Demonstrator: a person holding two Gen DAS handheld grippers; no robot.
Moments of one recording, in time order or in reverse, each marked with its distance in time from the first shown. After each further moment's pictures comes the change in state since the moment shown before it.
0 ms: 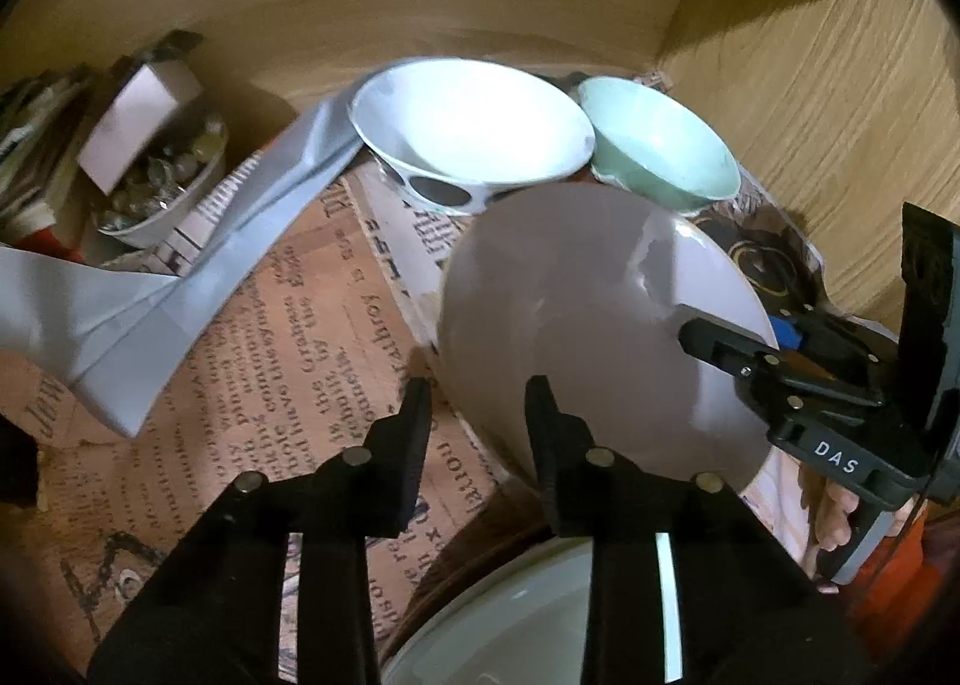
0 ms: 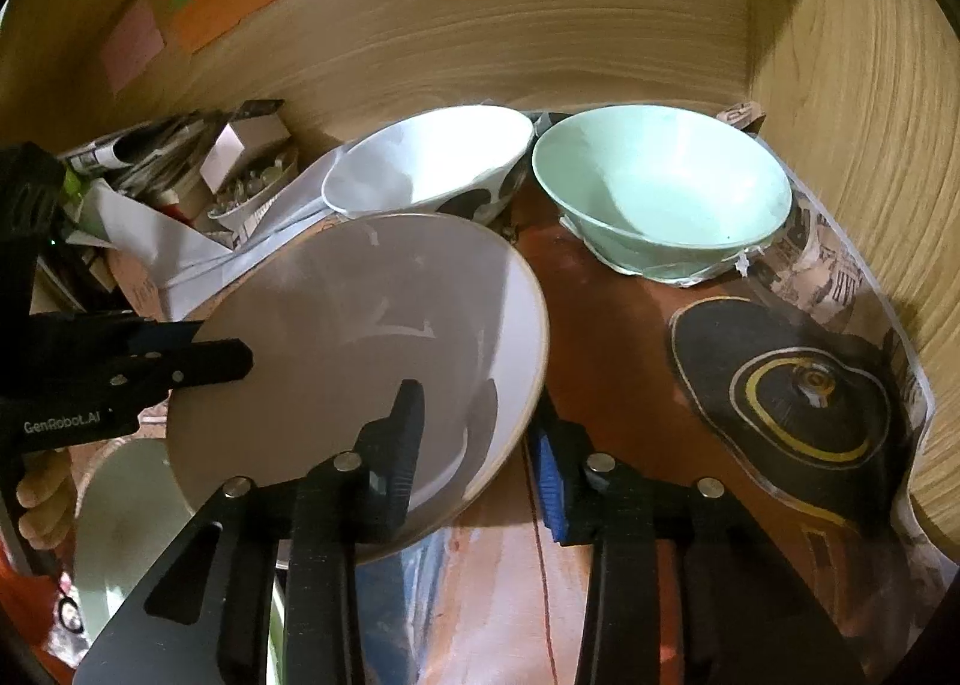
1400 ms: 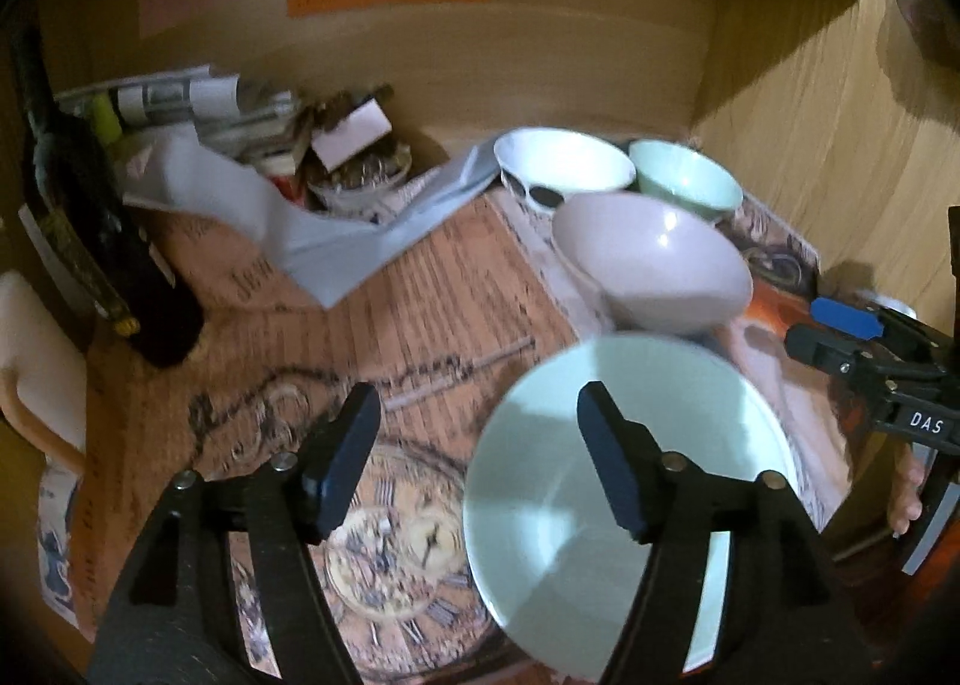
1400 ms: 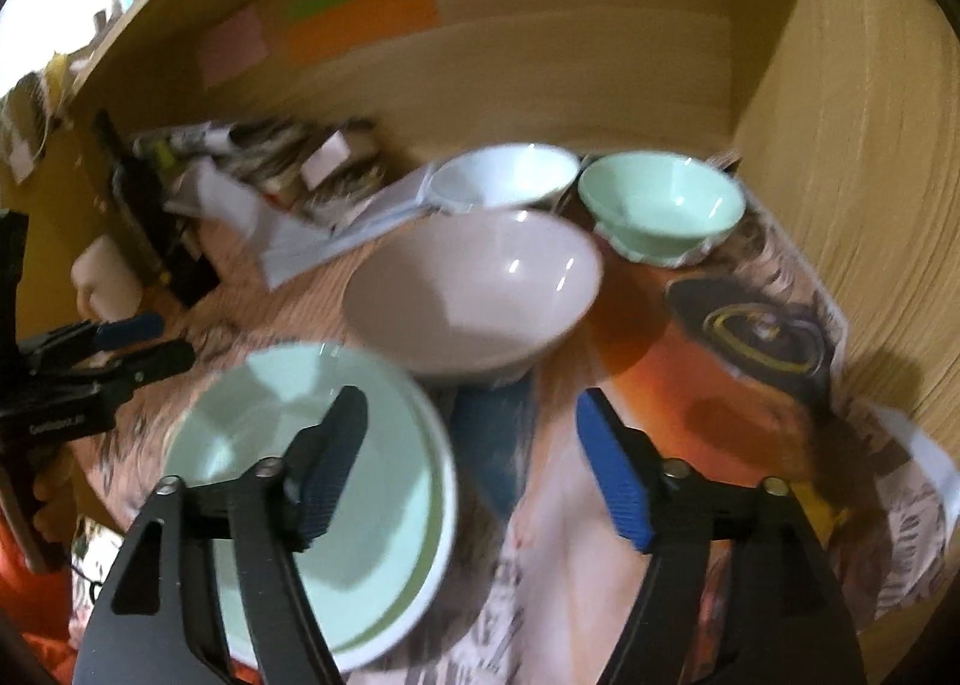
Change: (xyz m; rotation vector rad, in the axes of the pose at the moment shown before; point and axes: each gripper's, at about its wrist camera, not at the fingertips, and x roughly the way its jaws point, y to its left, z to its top) left arm -0.120 0.004 -0.104 -0.068 -0.241 0.228; right arm -0.087 0.041 -0.043 -0.045 -0.113 0.012
